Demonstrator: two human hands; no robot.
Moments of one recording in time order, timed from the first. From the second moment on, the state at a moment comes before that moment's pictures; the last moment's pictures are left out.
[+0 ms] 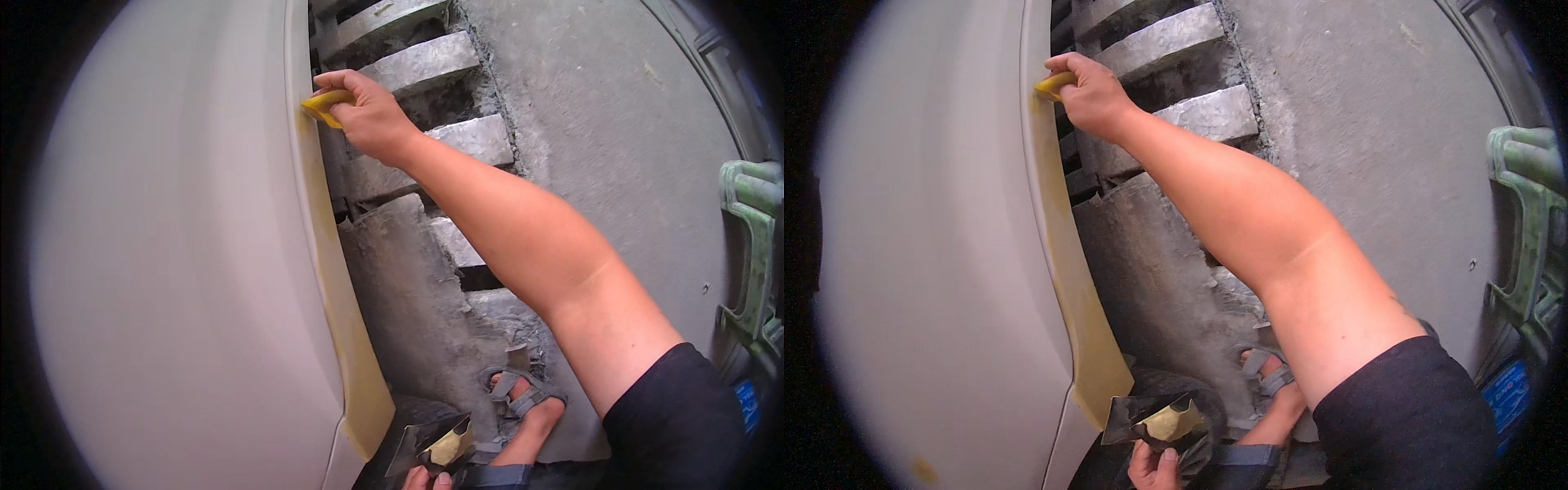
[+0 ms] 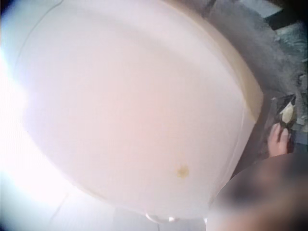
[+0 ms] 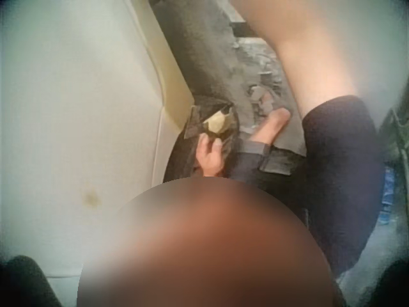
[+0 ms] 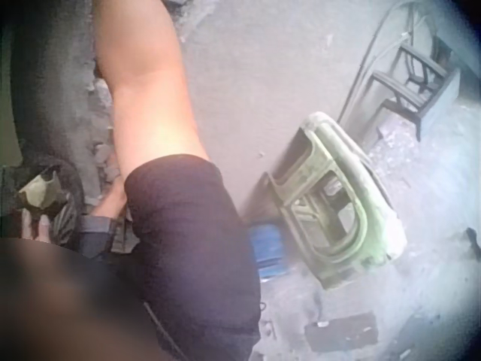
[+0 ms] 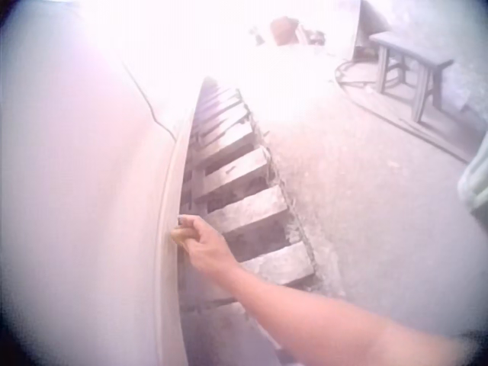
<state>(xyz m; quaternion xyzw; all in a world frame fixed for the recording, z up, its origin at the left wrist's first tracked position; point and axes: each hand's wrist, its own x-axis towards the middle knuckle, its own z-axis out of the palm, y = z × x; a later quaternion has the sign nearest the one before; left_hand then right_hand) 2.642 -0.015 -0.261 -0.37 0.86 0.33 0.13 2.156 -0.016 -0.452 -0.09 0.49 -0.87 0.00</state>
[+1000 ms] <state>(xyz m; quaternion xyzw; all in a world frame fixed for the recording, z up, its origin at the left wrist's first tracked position) 2.682 -0.025 -0.277 -0.44 0.80 0.40 0.09 2.304 -0.024 -0.431 -0.10 0.55 -0.83 -0.01</state>
